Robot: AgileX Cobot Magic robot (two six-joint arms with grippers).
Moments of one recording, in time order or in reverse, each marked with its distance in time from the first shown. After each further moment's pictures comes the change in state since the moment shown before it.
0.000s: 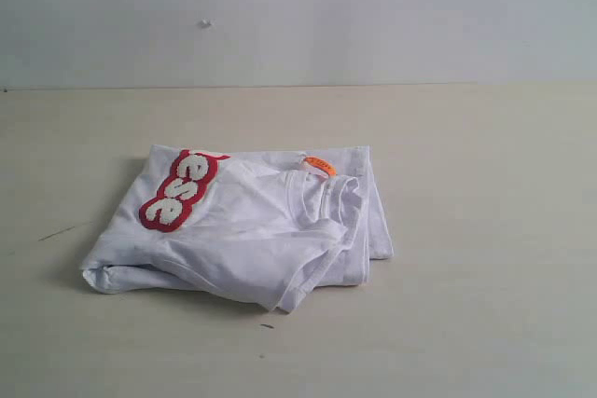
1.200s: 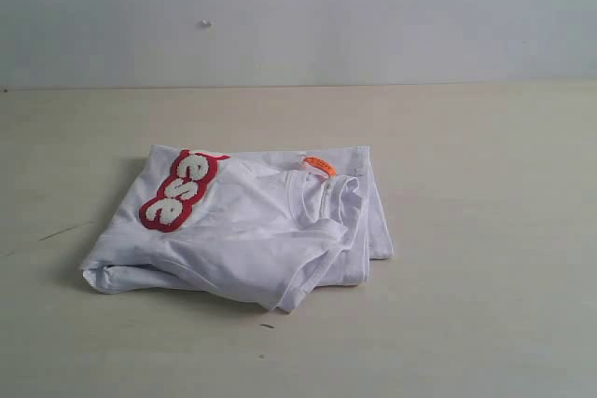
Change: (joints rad) left arm 0.000 -1.079 0.388 -0.243 0.009 -0.004; right arm 0.000 -1.041 0.269 0.074 0.065 0.026
